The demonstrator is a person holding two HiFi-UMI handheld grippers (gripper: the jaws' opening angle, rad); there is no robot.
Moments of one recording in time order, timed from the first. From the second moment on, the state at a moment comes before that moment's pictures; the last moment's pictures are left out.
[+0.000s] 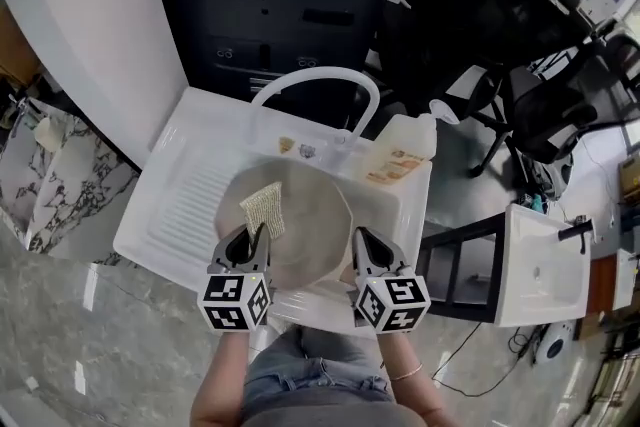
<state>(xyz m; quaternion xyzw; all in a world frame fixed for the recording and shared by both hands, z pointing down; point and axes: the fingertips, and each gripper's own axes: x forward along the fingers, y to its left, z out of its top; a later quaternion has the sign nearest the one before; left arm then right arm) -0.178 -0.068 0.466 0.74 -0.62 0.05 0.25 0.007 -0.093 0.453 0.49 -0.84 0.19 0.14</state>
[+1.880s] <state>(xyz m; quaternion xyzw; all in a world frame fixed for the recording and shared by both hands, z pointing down) -0.060 -0.179 0.616 0.80 -0.44 0.30 0.27 0.077 -0.153 0.507 0.55 -0.77 0.28 0.13</state>
